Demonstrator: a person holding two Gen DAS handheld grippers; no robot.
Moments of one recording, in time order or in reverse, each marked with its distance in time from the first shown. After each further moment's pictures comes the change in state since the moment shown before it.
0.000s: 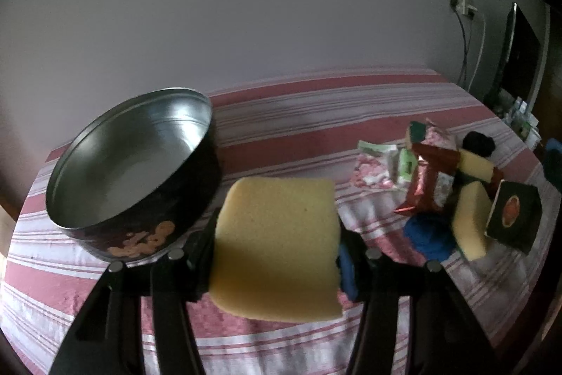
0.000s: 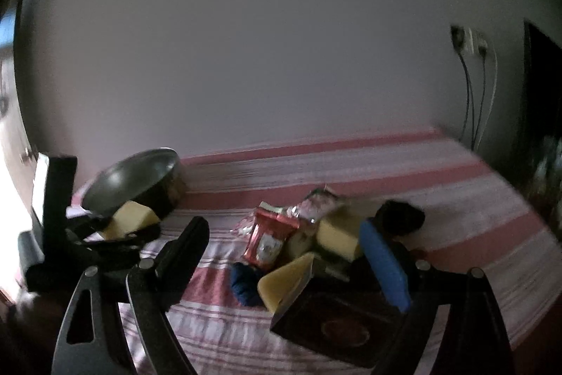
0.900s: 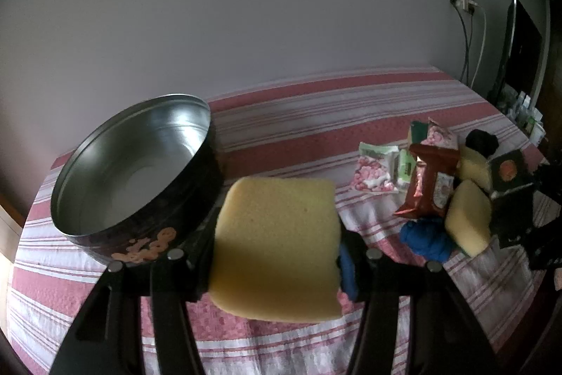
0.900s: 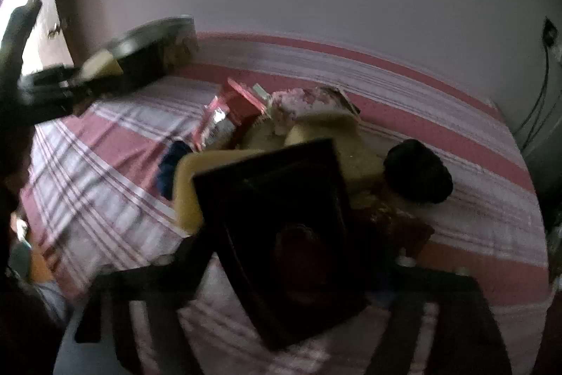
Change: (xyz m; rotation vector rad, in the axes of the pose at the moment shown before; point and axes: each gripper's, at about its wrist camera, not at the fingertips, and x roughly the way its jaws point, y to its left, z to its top) left arm -0.001 -0.008 0.005 0.023 -0.004 0.028; right arm 0.066 -0.058 -0.031 -0.308 0.401 0.175
